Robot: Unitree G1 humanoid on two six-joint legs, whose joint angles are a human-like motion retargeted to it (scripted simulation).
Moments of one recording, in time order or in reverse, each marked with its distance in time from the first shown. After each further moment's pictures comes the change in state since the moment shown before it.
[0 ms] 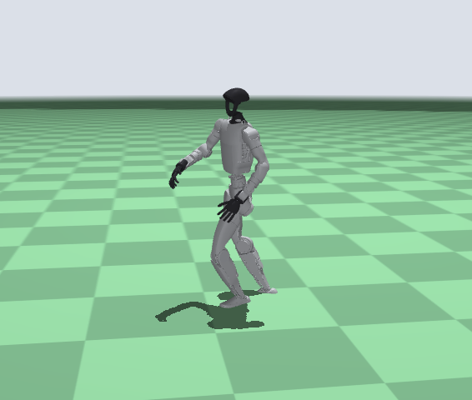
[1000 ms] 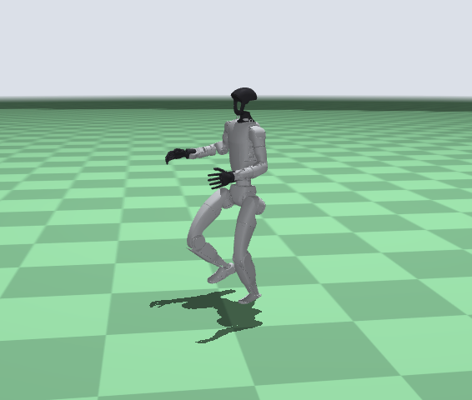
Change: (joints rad) left arm -0.196 -0.157 0.286 -0.375 -0.095 0.014 0.567; right arm 0.497 -0.289 -0.558 -0.338 0.151 -0.054 -0.360; waist -0.519 -0.048 0.291; left_leg 0.578 -0.386 0.022 -0.240 -0.138 0.096; right_leg -0.656 -0.251 0.607 1.328 -0.237 0.015
